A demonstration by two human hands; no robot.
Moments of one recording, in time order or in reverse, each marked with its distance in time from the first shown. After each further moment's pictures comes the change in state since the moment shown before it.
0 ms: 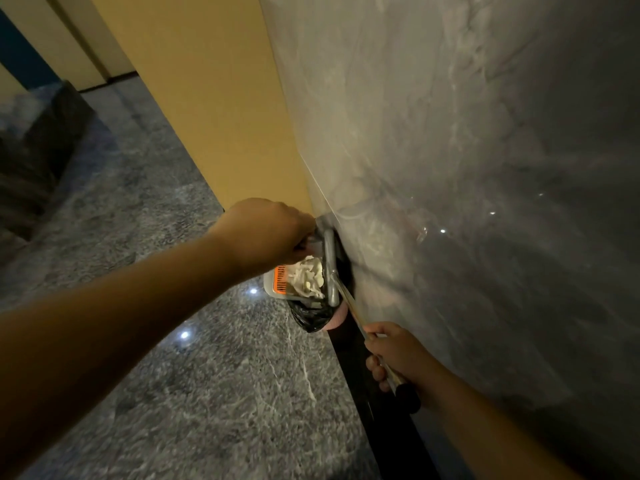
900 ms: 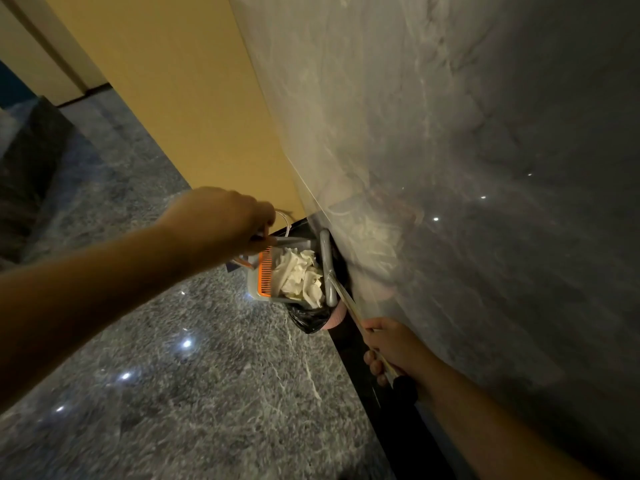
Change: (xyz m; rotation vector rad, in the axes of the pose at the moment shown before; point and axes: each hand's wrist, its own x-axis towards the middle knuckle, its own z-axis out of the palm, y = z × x) left_hand 0.005 -0.028 -0.008 0.114 -0.036 0.009; right_hand 0.021 0.009 -0.007 0.111 0.043 0.089
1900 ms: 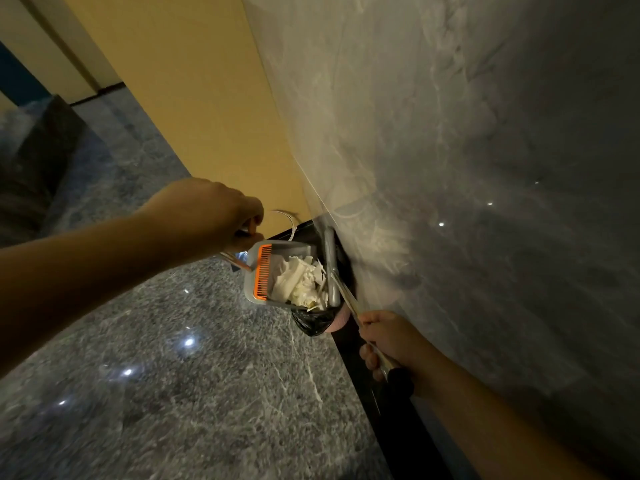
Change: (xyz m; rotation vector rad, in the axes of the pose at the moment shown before) left_hand -0.019 -0.023 -0.018 -0.007 -0.002 -0.020; right_hand -0.025 -0.028 0.016 0.033 -0.054 -0.037
